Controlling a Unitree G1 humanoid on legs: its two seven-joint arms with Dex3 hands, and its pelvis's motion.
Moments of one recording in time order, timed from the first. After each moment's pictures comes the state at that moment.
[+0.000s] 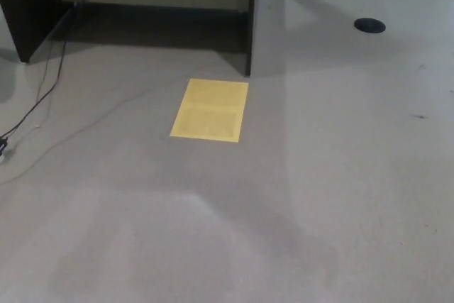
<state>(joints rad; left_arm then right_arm) 0.14 0.48 0.08 0.91 0.16 -0.36 -0.03 -0.27 -0.49 0.30 1.18 -0.35 -0.17 -0.01</state>
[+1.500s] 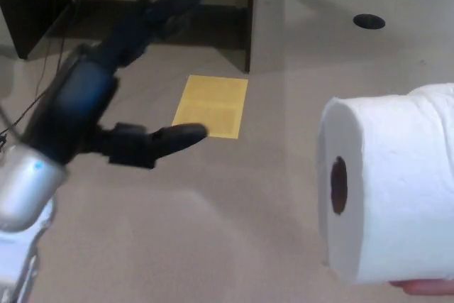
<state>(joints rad) -0.47 0.45 -0.05 -0.24 0.03 -0.17 -0.21 -0.28 -0.49 0.30 1.24 -0.37 -0.26 -0.06</state>
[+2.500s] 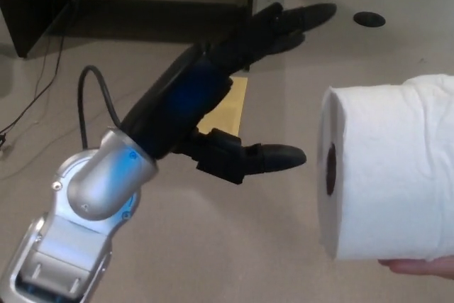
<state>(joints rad) -0.56 0.36 -0.24 -0.36 0.08 0.04 -0.28 -0.30 -0.49 0.29 1.25 -0.37 -0.27 -0.06</state>
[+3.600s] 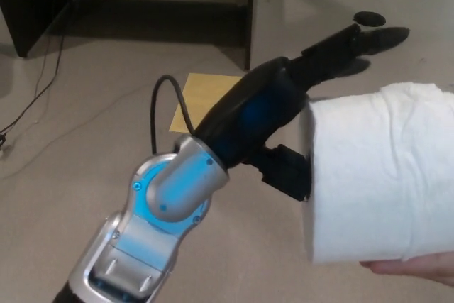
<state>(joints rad) -0.62 0.18 -0.37 -0.26 0.20 0.07 -0.28 -0.31 -0.49 0.29 1.24 -0.39 -0.27 -0.05</state>
